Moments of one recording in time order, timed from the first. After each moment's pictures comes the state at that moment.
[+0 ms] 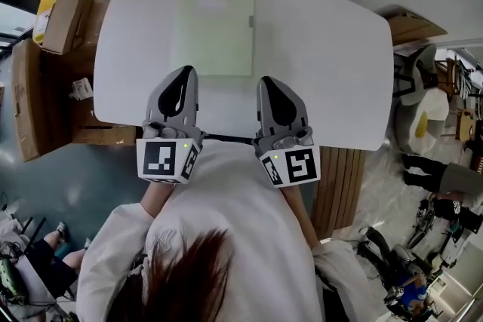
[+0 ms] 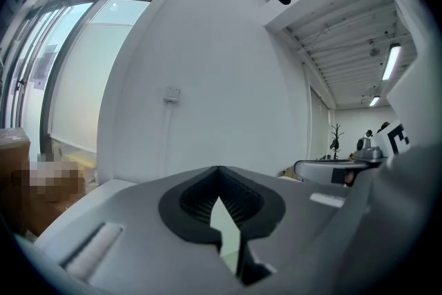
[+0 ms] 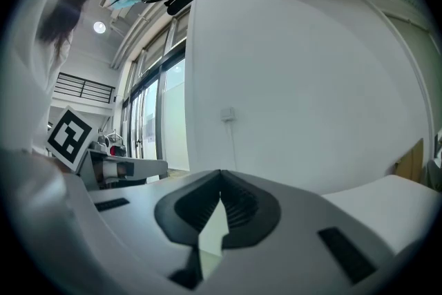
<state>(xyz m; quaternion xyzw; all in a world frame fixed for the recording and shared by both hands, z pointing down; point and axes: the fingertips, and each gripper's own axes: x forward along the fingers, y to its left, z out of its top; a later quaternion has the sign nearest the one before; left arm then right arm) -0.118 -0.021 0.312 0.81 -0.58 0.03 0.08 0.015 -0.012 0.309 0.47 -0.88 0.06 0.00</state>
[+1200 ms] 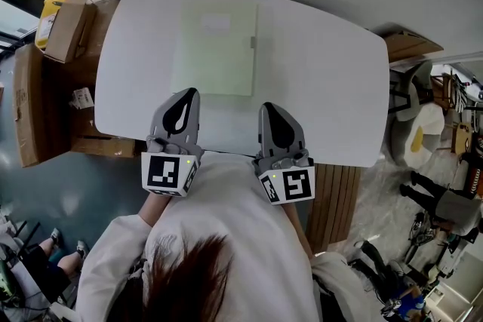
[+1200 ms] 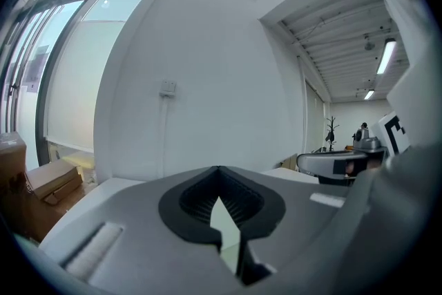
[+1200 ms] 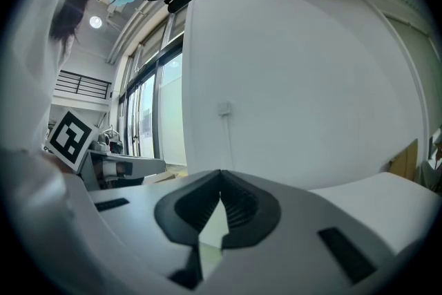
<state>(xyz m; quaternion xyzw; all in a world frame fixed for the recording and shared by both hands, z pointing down) -0.121 -0.022 0.332 0.82 -0.56 0.05 0.07 0.018 -0.010 0.327 0.48 -0.87 0.07 0.02</state>
